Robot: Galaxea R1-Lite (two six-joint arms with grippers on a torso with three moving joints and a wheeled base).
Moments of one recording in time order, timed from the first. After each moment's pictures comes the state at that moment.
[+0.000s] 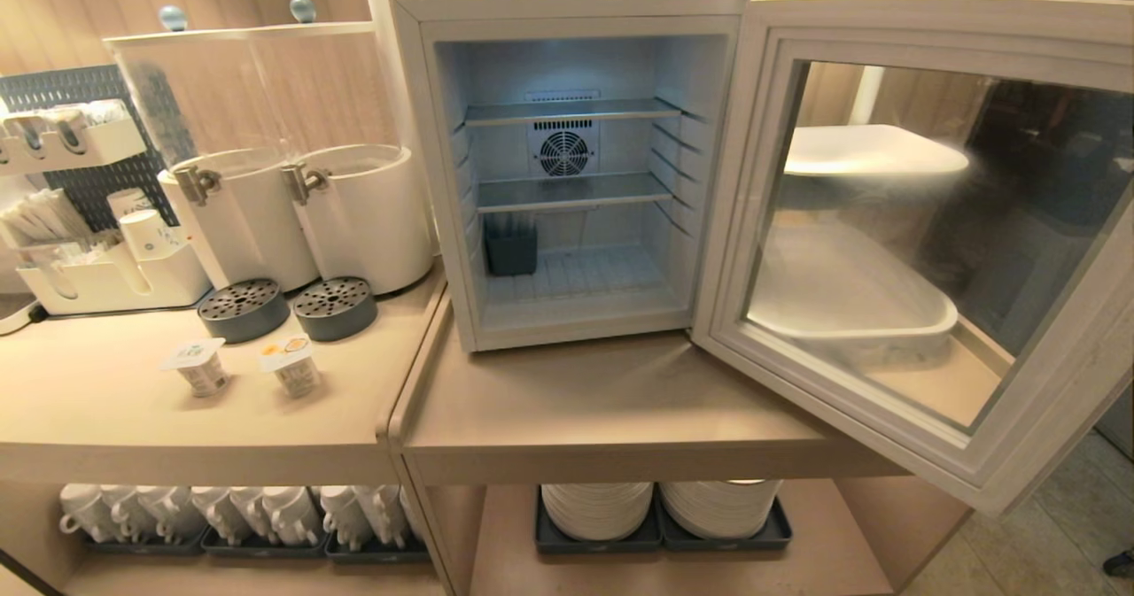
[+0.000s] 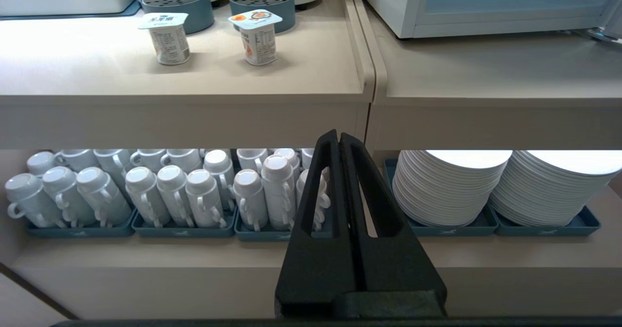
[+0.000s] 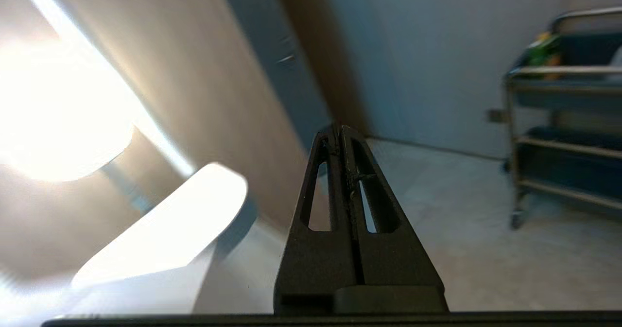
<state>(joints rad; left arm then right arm) 0.01 0.00 0.00 0.00 0.00 -0.01 -0.13 1.16 -1.63 0.28 -0.69 0.27</state>
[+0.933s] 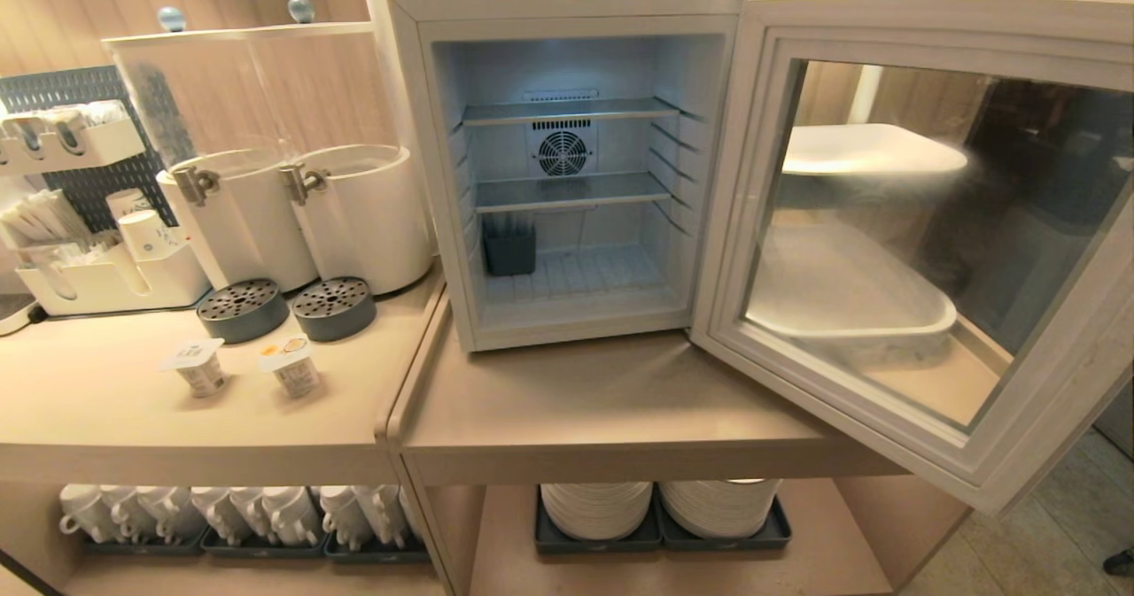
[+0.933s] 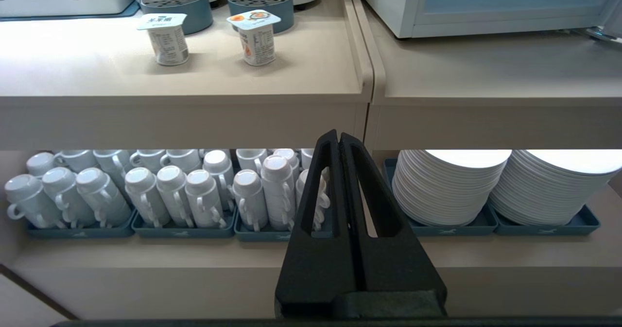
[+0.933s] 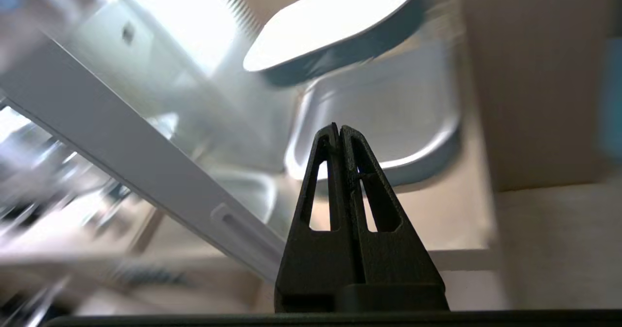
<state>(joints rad) 0.01 0.00 0.00 0.00 0.00 -0.01 -1.23 1.61 -1.35 -0.08 1.51 0.24</state>
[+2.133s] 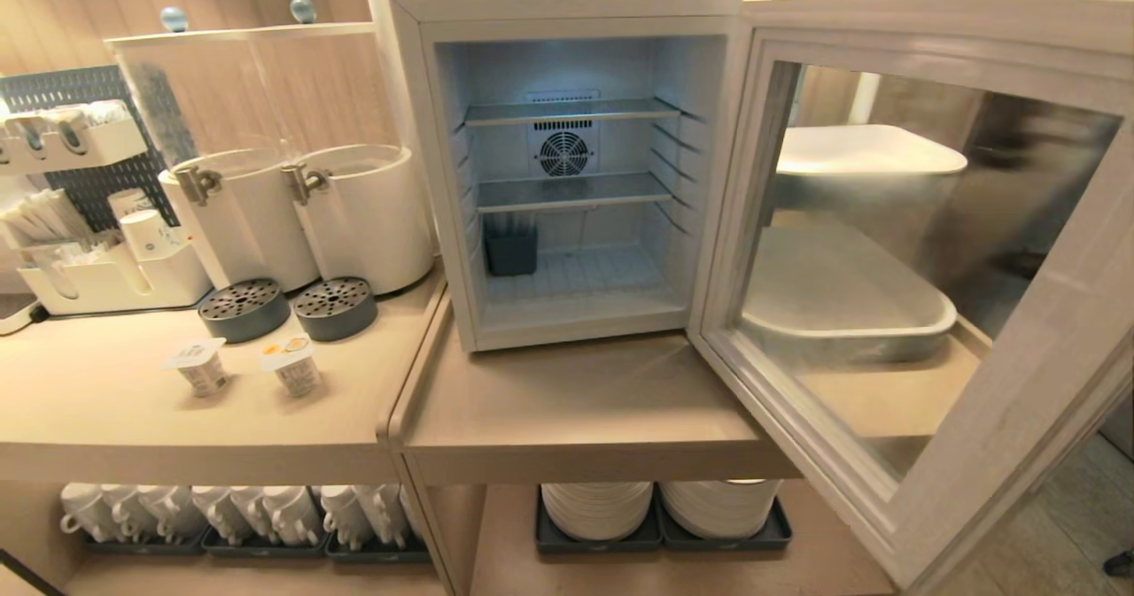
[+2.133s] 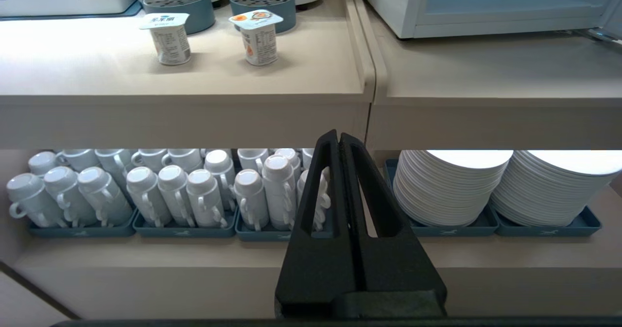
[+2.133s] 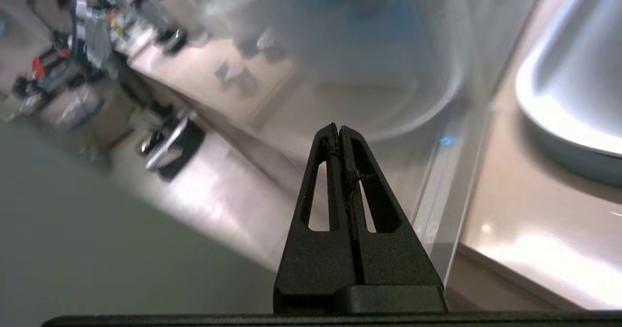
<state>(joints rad) 0.01 0.00 0.00 0.00 0.00 -0.01 -0.34 1.45 -0.81 -0.41 1.18 0.23</state>
